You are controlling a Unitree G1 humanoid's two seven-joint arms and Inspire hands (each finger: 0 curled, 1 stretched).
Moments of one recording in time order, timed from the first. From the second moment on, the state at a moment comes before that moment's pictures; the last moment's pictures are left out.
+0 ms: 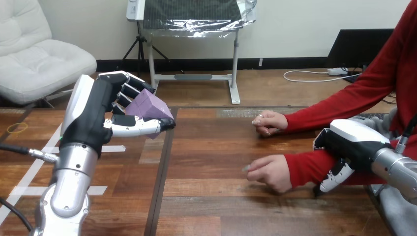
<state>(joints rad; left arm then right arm) -0.14 0.33 0.00 -0.11 0.28 0.10 -0.02 -0.66 -0.67 0.40 1.15 -0.59 -0.57 0.07</state>
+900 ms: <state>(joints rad) -0.18 0.29 -0.02 0.01 0.28 0.05 -0.02 -0.62 -0.69 0.34 1.00 -0.52 -0.62 0.09</state>
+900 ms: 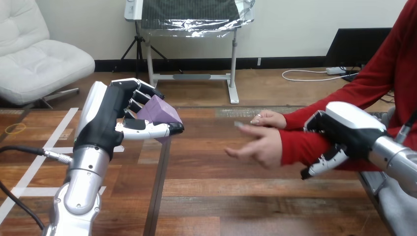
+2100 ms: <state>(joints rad) -0.34 0.16 -0.04 0.33 0.26 -0.10 0.04 -0.60 -0.66 0.31 0.78 -0.45 -0.53 0.18</state>
